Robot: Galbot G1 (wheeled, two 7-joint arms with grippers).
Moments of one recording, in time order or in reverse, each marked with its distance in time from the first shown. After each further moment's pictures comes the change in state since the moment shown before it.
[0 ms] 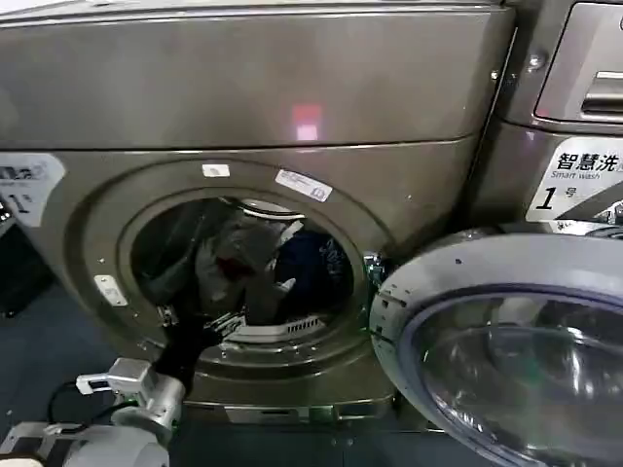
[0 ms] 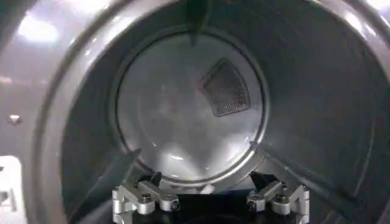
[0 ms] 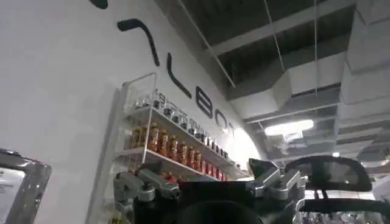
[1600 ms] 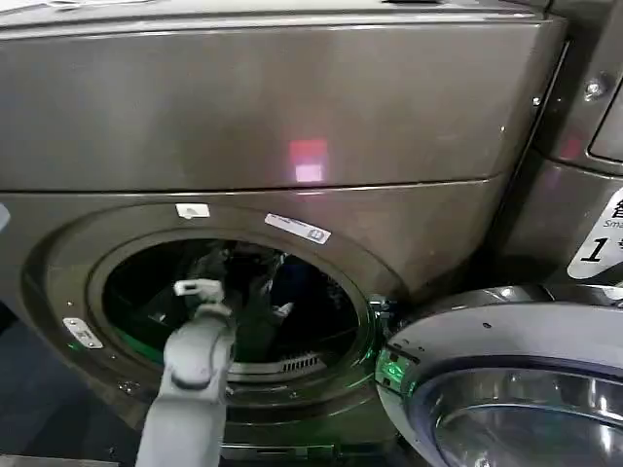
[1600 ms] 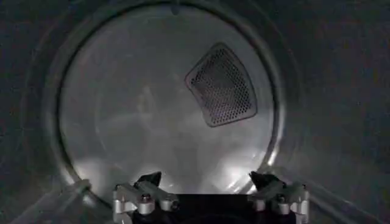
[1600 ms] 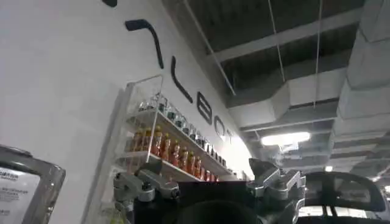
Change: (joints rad) left arm -1.000 -0.016 0.181 1.336 0.084 -0.220 -0.019; right arm -0.040 -0.032 0.042 -0.023 0.017 0.044 0.019
